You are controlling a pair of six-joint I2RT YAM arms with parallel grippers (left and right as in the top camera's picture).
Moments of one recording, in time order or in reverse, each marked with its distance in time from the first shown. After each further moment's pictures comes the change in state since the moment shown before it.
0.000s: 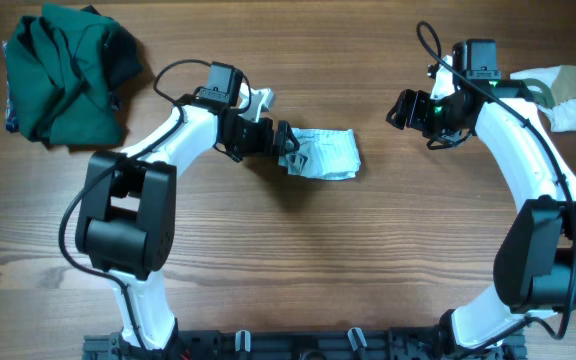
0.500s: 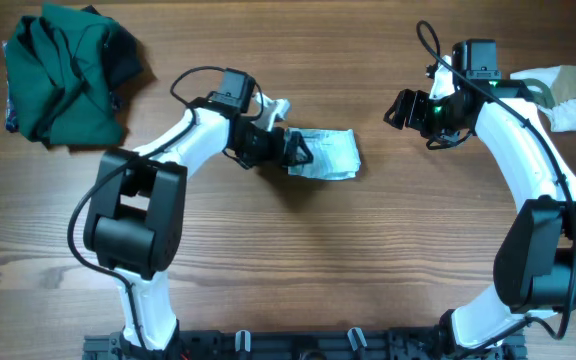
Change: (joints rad) left arm -0.056 0.012 0.000 -0.041 0.095 0.050; right arm 0.000 0.000 0.000 0.000 -0.031 0.000
